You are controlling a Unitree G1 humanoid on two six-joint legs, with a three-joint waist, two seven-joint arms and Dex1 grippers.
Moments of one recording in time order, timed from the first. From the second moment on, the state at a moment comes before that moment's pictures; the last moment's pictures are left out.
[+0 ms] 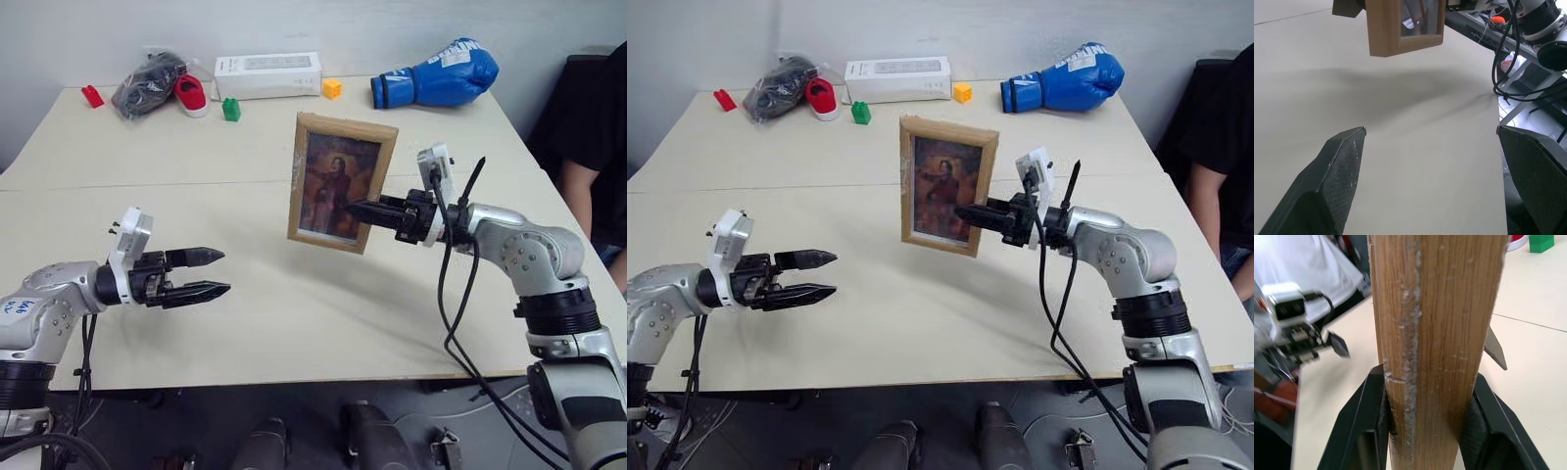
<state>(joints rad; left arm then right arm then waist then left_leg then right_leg) -0.31 0.91 0.15 0.04 -0.78 0.57 -1.19 -0.77 -0.60 0.09 0.11 0.86 0.78 0.80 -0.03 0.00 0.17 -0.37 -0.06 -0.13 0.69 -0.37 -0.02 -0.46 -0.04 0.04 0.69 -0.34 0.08</state>
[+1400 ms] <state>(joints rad) -0.16 0.91 0.24 0.06 -0.57 0.36 -1.22 -0.46 -0.69 0.00 0.13 0.50 0.41 1.19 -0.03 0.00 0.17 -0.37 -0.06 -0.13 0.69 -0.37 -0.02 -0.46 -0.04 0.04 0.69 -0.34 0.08</state>
